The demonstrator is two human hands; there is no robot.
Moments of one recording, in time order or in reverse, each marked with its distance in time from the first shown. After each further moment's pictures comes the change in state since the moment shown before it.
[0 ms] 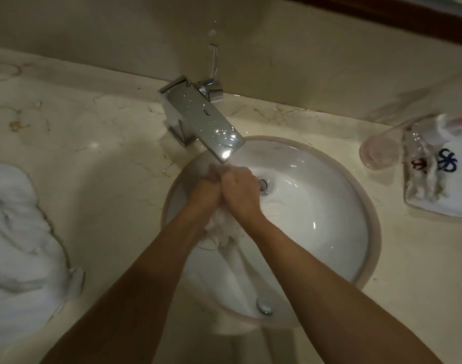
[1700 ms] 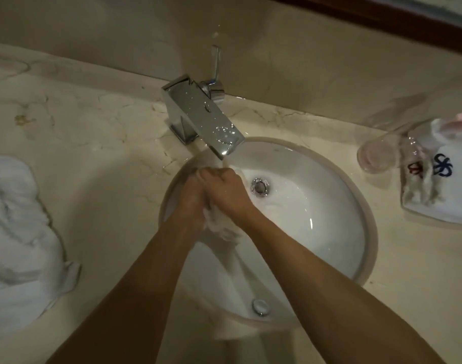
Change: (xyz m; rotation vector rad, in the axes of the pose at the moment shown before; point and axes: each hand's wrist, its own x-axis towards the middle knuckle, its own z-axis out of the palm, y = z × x) left_hand 0.021 -0.047 -0.017 -0.182 0.161 -0.006; right_hand -0.010 -0.014 -0.009 0.249 -0.176 -0.003
